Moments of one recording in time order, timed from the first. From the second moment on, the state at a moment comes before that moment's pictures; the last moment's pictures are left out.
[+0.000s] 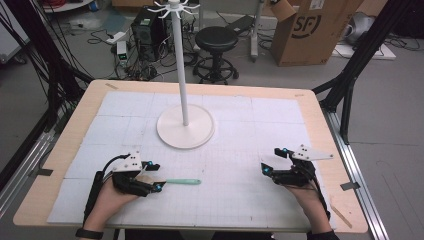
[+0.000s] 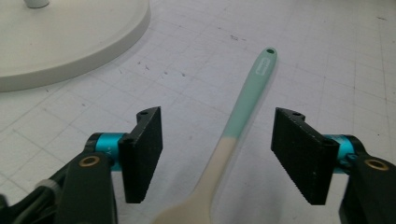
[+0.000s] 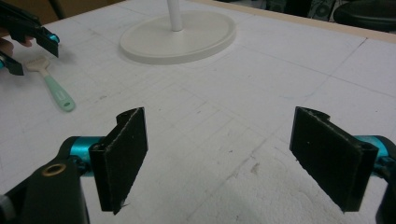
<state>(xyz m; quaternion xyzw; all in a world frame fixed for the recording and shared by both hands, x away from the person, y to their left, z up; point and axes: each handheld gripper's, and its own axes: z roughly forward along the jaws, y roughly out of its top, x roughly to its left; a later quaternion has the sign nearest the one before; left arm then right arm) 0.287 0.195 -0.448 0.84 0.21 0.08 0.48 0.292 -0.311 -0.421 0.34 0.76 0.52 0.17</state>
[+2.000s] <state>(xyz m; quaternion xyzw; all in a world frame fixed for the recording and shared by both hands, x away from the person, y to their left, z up) 0.287 0.183 -0.451 0.87 0.20 0.07 0.44 0.296 -0.310 -0.422 0.34 0.77 0.52 0.16</state>
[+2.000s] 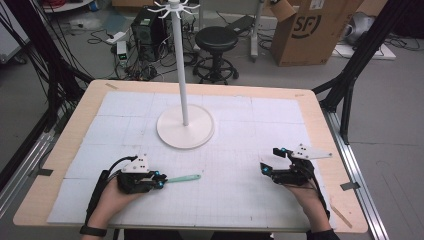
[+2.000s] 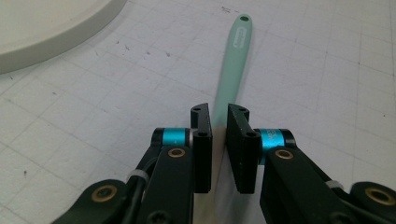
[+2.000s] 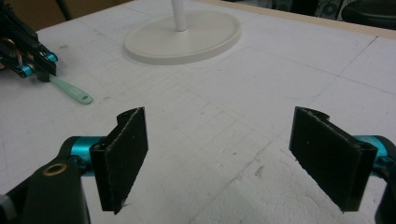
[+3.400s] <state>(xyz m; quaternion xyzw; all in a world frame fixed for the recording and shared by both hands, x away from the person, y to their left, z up) 0.280 0.232 -0.345 0.75 0.26 0.15 0.59 0.297 -0.321 -0.420 0.35 0.75 0.53 0.16</state>
